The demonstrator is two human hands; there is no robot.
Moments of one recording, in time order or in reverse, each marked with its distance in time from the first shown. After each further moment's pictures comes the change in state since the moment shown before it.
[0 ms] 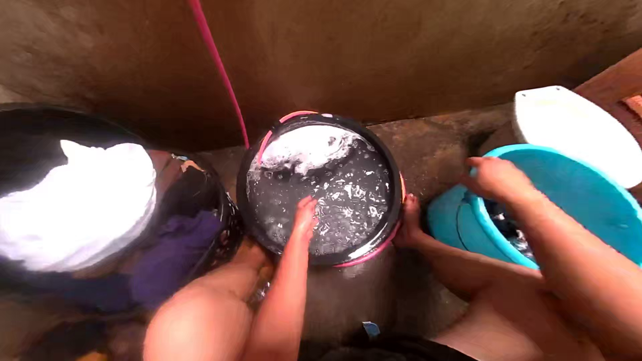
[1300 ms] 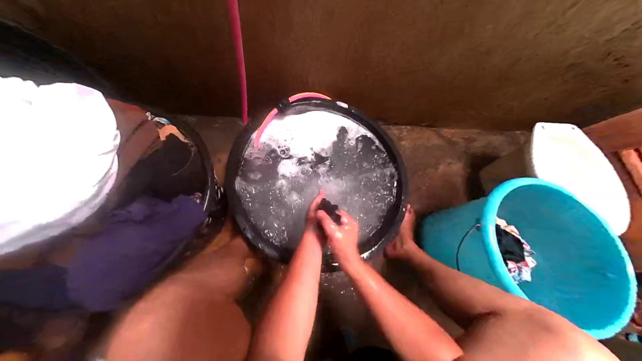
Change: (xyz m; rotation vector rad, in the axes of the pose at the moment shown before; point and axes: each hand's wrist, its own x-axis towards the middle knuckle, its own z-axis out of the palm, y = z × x) left_hand -0.002 -0.017 0.035 -0.524 -0.079 -0.076; right_hand -0.090 -0.261 0.187 1.200 0.063 -0.103
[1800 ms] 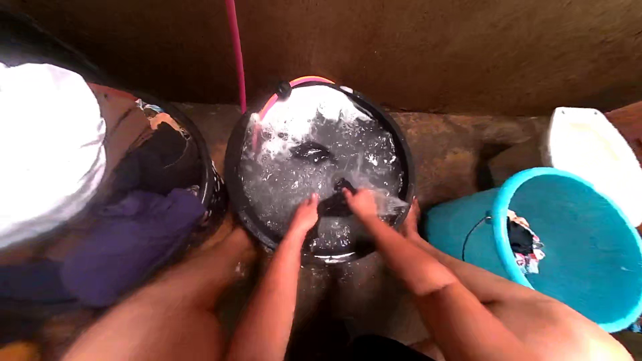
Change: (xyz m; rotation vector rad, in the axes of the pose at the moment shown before) left_hand 0.007 0.036 -0.044 1.183 0.063 0.061; right_hand 0.102 0.052 -0.040 -0.890 -0.224 0.366
